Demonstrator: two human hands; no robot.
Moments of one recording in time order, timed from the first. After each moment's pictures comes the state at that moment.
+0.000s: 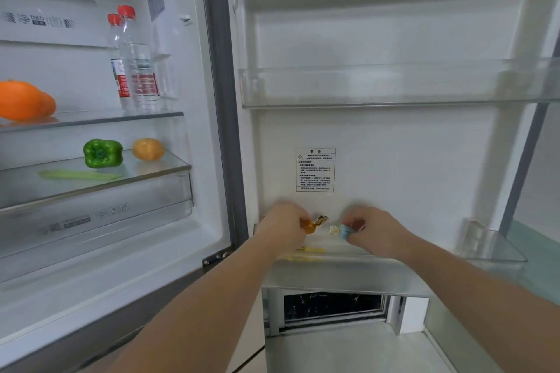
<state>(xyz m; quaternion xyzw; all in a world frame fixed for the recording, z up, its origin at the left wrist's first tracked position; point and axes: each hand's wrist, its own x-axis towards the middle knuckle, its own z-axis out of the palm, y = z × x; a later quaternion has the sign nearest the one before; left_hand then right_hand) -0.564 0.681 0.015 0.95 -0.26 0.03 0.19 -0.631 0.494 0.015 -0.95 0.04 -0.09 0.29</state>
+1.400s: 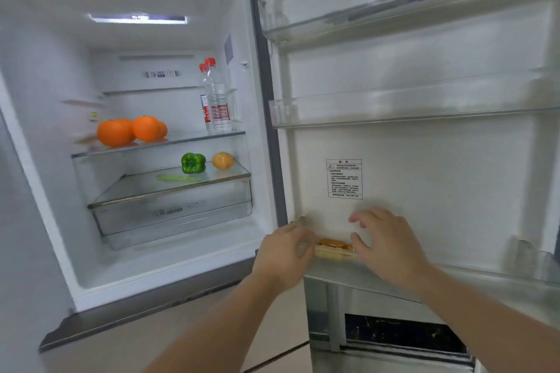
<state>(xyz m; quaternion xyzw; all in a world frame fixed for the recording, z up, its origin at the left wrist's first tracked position) -0.673 0.724 0.002 0.94 -0.17 0.21 0.23 -0.674 0.513 0.011 -0.92 -0.15 -0.30 0.19</state>
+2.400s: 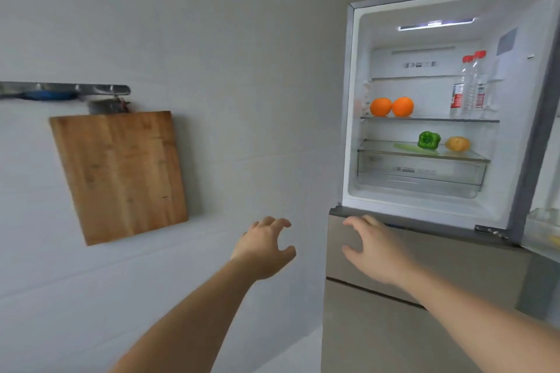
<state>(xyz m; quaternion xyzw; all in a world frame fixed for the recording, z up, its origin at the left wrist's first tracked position) -1.142 0.958 0.000 0.93 0.30 0.19 0.12 -0.975 0.791 0.008 -0.83 -0.50 -0.09 0.23</state>
